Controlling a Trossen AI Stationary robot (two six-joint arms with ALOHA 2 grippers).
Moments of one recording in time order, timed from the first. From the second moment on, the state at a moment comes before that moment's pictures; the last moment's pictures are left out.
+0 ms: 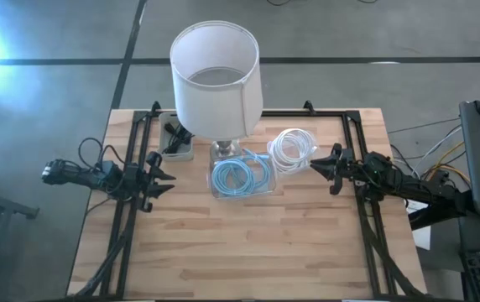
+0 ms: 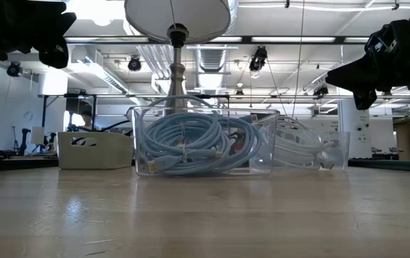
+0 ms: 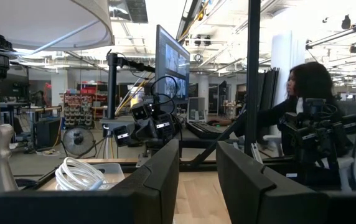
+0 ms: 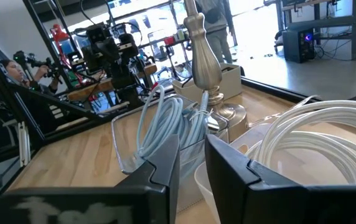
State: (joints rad) left arm -0.21 0.00 0.01 0.28 -0.11 0.02; right arm -0.28 0.05 0.01 0.02 -0.08 0.33
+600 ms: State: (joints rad) left arm -0.21 0.00 0.01 0.28 -0.11 0.02; right arm -0.28 0.05 0.01 0.02 -0.08 0.33
